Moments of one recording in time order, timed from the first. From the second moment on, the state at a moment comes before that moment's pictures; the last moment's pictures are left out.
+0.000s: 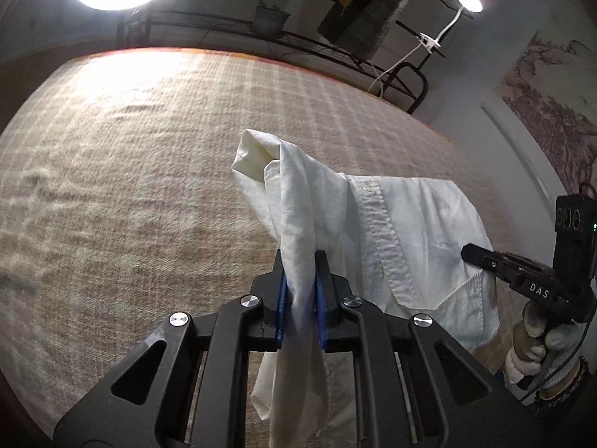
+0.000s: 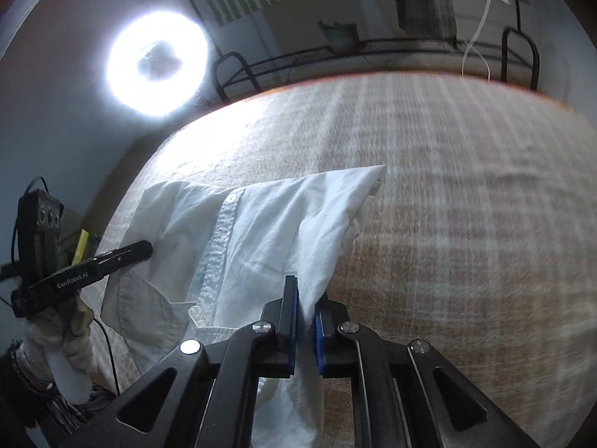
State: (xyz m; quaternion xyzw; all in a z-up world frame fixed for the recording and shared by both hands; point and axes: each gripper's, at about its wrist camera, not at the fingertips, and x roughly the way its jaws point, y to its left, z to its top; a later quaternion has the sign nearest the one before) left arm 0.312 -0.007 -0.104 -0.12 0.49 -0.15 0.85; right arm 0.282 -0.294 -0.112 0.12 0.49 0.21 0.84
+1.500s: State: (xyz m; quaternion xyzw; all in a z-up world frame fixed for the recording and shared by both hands) left arm 0.536 -0.377 -0.120 -0.05 0.41 -0.26 0.87; right arm 0.441 -0.565 -0.086 -0.01 0.40 0.00 0.92
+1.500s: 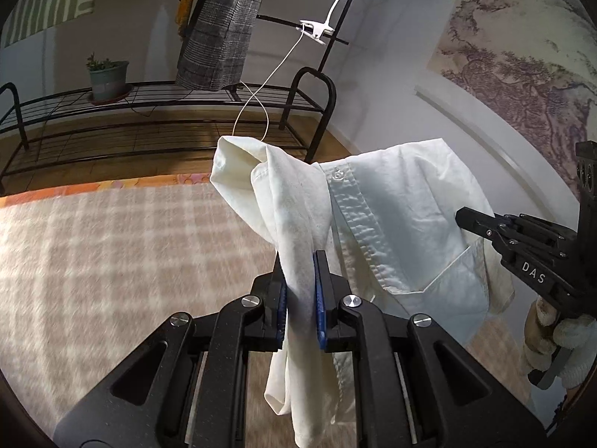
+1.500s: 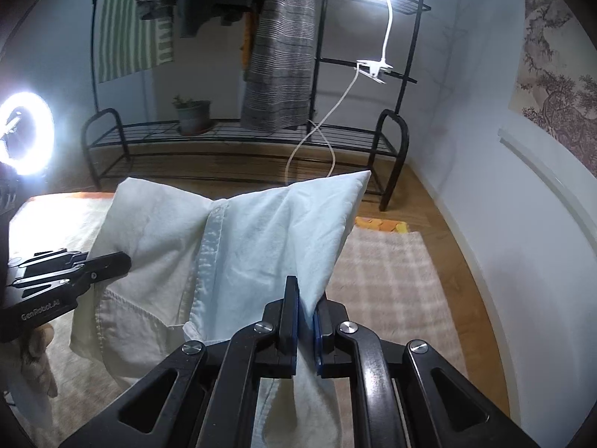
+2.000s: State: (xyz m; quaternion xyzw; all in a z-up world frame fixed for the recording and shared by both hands) left arm 0.582 -0.381 -0.173 -0.03 0.46 -0.22 0.86; right arm 0.501 -0.591 -0.161 -0.04 0.45 -0.05 0.89
